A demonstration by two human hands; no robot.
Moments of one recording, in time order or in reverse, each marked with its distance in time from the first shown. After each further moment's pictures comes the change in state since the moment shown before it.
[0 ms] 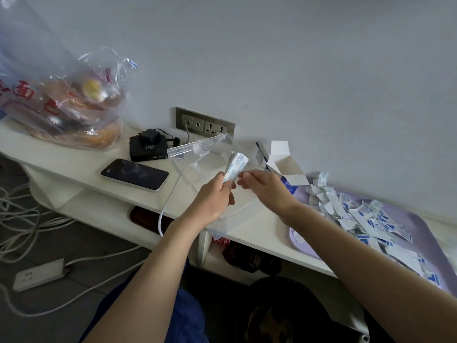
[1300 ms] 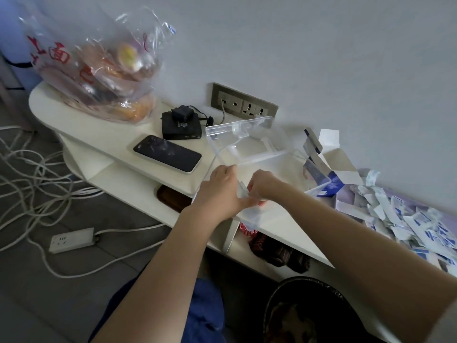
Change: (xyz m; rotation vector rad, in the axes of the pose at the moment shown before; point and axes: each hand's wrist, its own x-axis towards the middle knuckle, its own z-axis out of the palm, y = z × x) left_hand -0.010 -0.031 -0.043 0.556 -0.054 -0.048; right_hand 0.071 -0.002 0.086 -0.825 -0.425 0.263
